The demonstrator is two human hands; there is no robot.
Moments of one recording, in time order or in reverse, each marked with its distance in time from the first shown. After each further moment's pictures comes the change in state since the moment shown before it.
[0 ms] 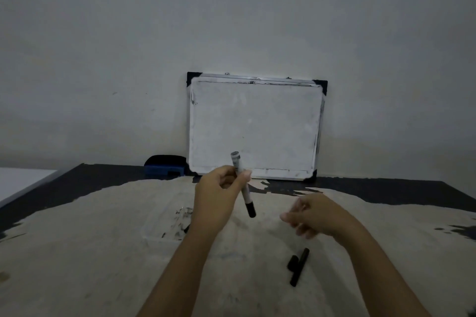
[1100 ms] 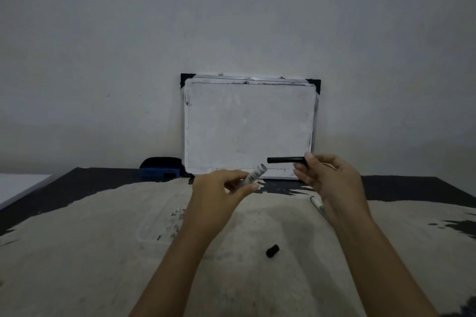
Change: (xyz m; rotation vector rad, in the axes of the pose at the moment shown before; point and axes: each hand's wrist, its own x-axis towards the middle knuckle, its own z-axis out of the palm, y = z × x) left_hand -0.003 0.008 -0.004 0.334 -0.102 0.247; right_hand -0.020 -0.037 -0.016 1.140 0.484 -0.244
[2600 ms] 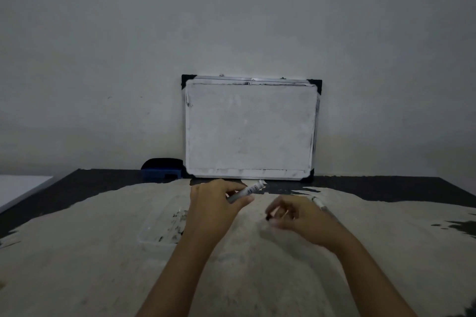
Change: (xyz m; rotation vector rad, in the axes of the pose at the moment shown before) left_hand -0.007 -0.004 0.004 0.151 -0.008 -0.117; right_hand 0.009 0.055 -0.029 -1.032 -0.700 -0.039
